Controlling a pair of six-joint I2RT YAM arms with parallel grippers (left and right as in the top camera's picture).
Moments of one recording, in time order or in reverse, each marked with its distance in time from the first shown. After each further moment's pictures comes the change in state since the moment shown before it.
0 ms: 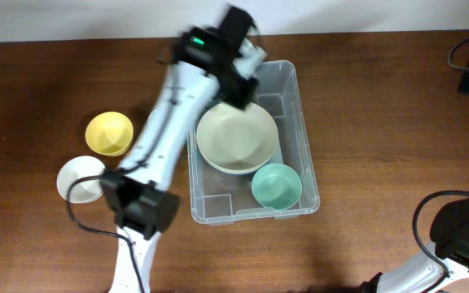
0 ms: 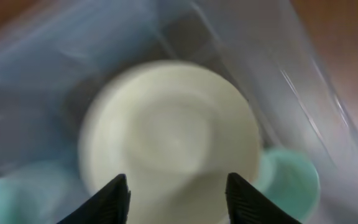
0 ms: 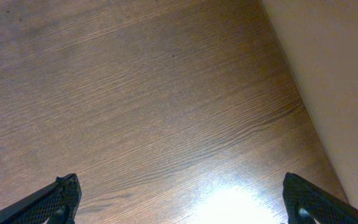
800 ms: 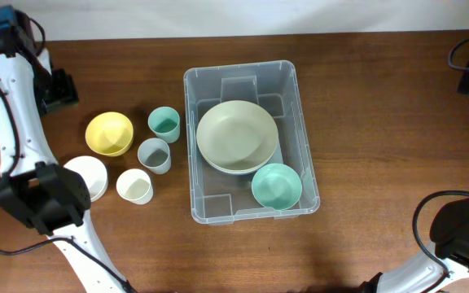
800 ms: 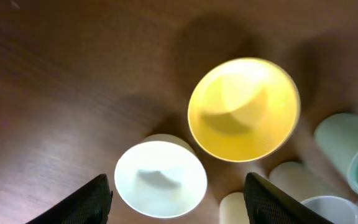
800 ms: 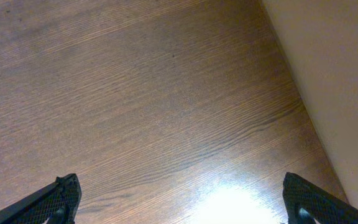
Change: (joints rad) left arm 0.740 0.009 -0.095 -0.145 -0.209 -0.066; right arm 0.000 0.000 0.000 0.000 0.000 0.000
